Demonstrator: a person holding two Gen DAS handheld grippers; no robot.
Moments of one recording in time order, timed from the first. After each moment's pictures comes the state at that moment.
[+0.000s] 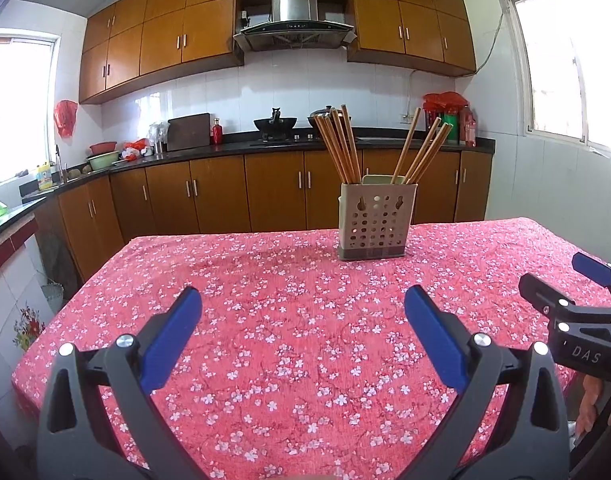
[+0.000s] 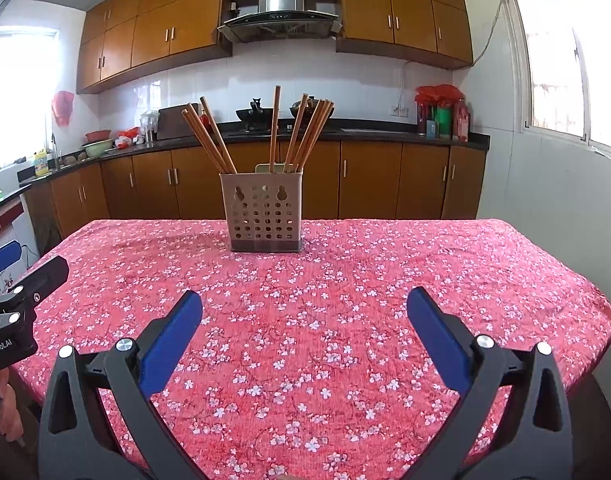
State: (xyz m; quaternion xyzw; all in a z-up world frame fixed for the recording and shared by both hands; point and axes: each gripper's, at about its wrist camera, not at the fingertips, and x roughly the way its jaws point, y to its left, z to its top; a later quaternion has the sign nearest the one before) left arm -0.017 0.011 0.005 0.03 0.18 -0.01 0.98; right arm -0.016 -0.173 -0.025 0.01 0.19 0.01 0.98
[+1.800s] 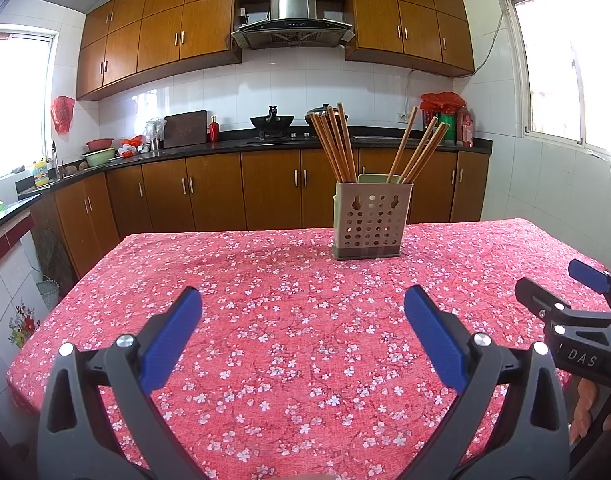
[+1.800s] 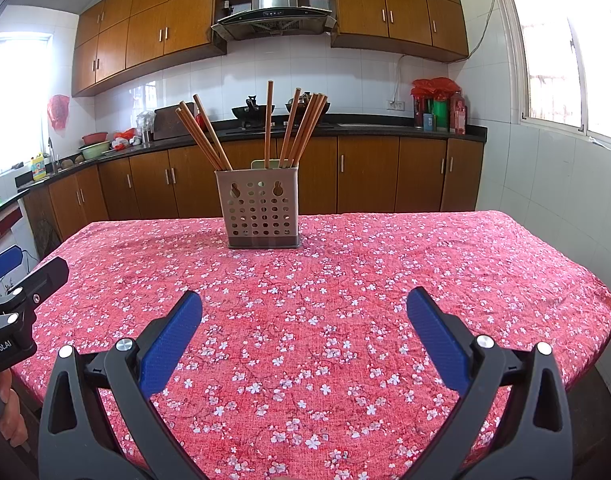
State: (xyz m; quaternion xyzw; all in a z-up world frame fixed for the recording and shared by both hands) left arm -0.014 0.009 0.004 0.02 0.18 -0.01 0.98; right arm -0.017 -0.178 -0.024 0.02 0.19 0.00 0.98
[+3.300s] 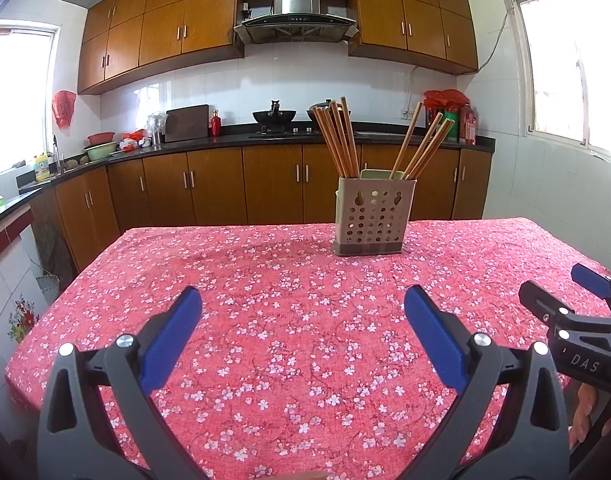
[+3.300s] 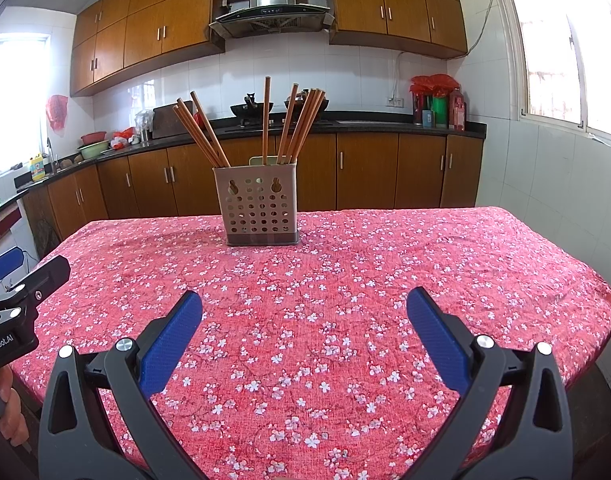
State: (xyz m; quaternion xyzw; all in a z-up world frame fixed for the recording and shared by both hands) left arm -0.010 0.012 -0.002 0.02 0.19 -0.01 0.98; right arm -0.020 -0.176 -0.027 0.03 0.20 0.00 0.98
